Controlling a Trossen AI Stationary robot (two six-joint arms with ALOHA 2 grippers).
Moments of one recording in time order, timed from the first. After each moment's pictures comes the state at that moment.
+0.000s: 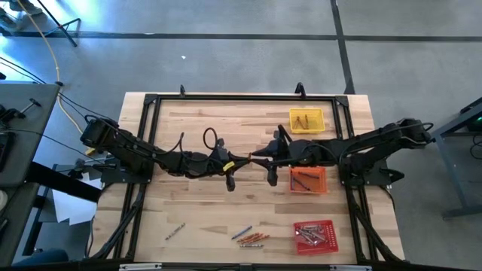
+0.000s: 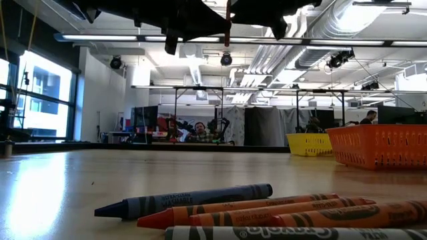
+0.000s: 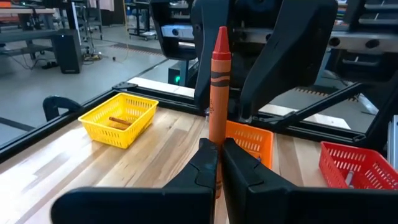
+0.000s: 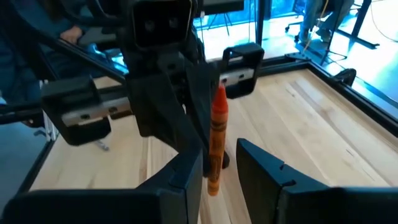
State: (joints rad) left arm -0.23 1.55 0.77 0.66 -0.49 -0.15; right arm 0.17 1.34 0.90 0.13 0.27 0.20
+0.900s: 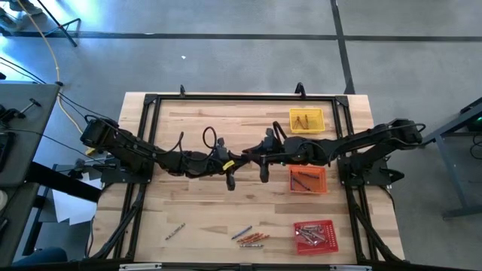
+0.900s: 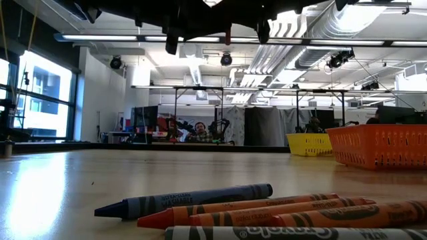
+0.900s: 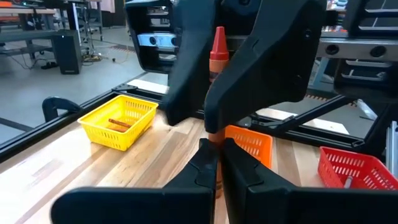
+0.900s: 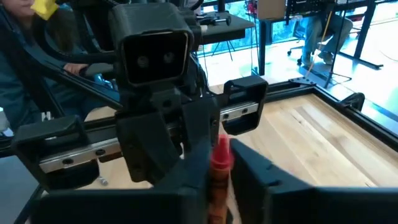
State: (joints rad) left arm -0.23 1.55 0.77 0.68 -0.48 -0.16; right arm 0.12 1.44 0.90 0.36 0.23 0.18
